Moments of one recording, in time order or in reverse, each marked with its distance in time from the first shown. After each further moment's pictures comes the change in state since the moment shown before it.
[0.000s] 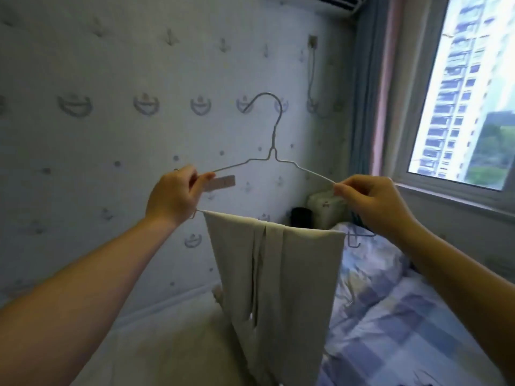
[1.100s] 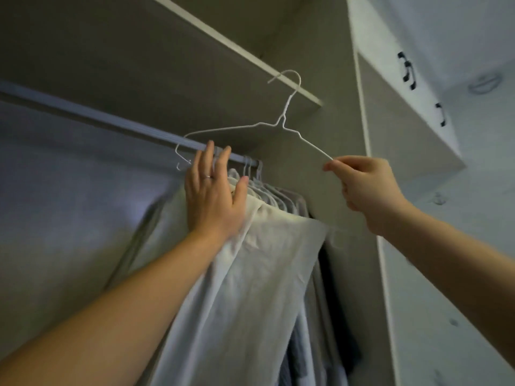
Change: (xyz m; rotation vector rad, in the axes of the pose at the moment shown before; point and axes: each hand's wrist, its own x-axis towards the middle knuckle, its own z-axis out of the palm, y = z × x) left_hand -0.174 -0.057 -0.831 1.436 0.771 -0.180; right_hand -0.018 -0.796 0.347 1.416 -0.466 -0.485
